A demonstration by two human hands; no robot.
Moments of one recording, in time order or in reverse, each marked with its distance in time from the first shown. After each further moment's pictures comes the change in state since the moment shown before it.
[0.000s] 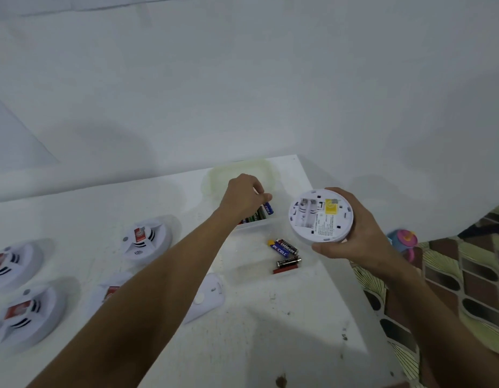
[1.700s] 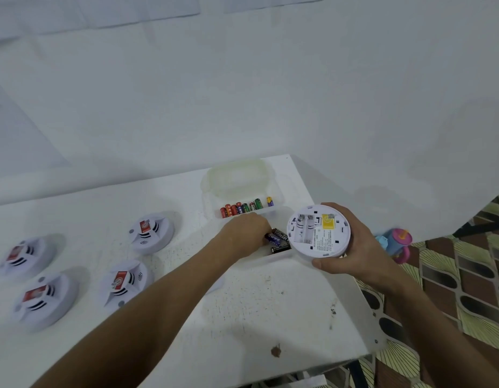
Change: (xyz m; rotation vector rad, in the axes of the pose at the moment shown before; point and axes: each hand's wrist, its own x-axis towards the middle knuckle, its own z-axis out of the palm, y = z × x) left_hand -0.082 -0.003 0.023 0.681 -0.307 0.389; right_hand -0.058 0.000 -0.002 -0.016 -0.039 0.040
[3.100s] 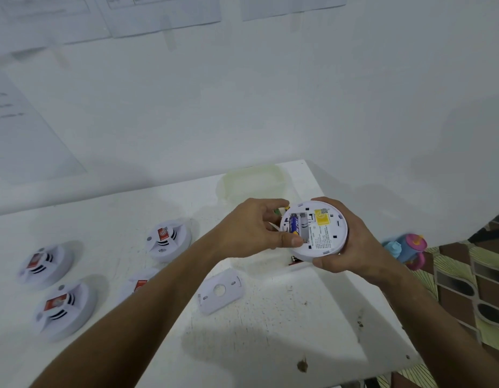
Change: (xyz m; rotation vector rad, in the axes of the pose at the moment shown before) left_hand -0.065 -0.012 -0.071 -0.990 0.056 -0.054; right_hand 0.037 -0.027 0.035 0.078 -0.083 -0.116
